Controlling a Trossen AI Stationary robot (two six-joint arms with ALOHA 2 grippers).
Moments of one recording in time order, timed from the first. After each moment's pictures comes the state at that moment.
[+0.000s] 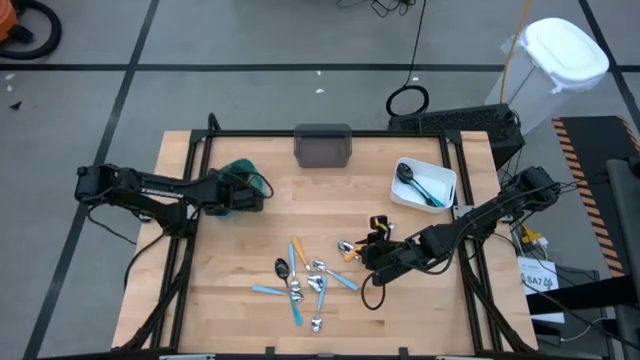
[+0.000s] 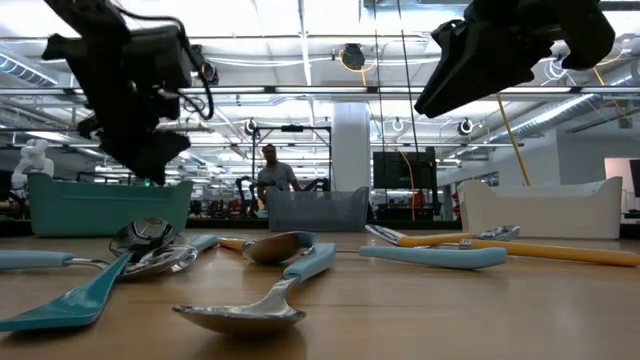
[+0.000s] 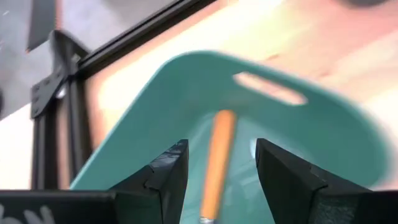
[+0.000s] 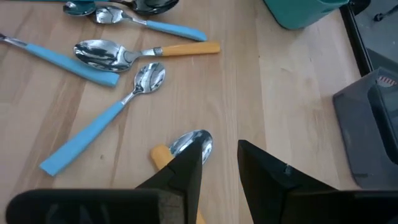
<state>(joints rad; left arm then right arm) 0.09 1.23 0.62 -0.73 -0.76 -0.87 0.46 1.46 0.90 -0.35 0.55 0.08</state>
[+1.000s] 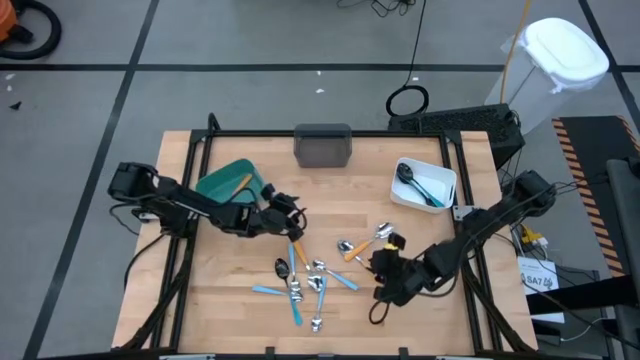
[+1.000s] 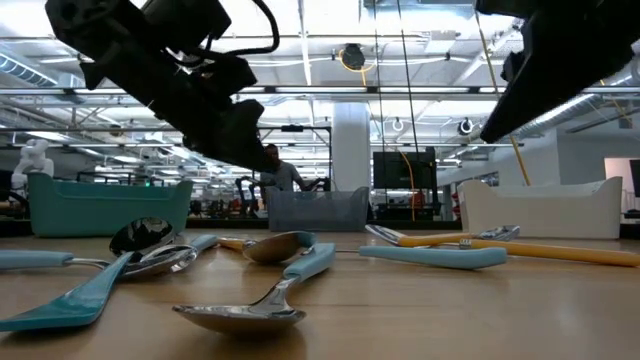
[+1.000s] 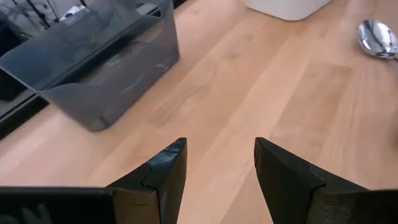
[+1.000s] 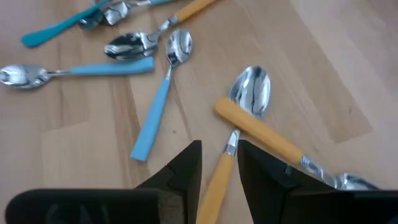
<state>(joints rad) -0.13 1.56 0.64 0.27 -0.66 -0.29 0.61 1.52 0.90 -0.47 0.55 0.80</state>
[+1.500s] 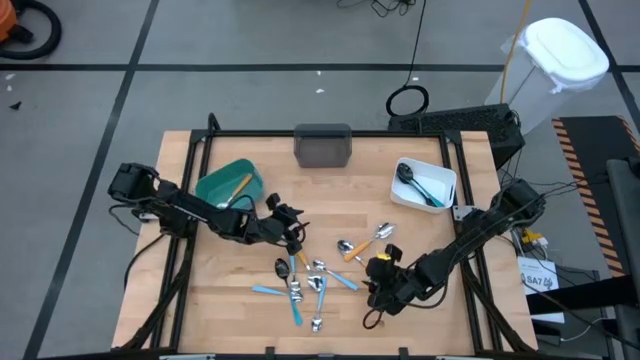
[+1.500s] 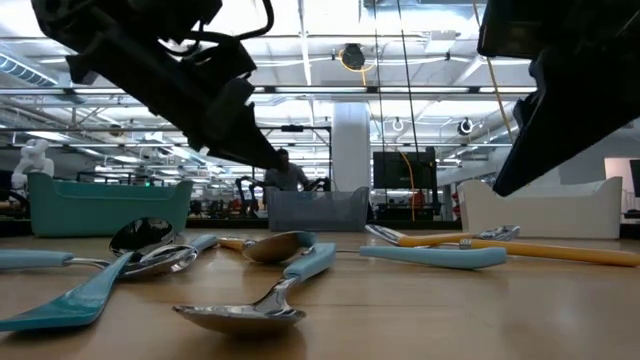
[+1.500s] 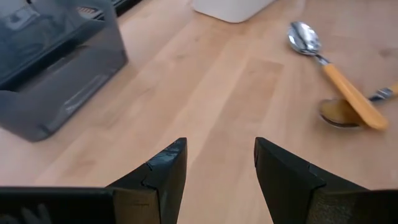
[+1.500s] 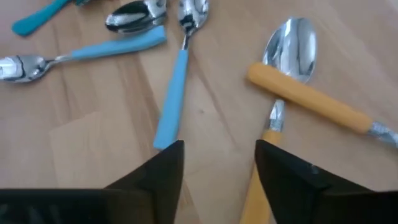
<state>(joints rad) -0.21 1.57 0.64 0.31 -0.57 -0.29 0.64 1.65 0.90 -0.37 0.49 0.96</state>
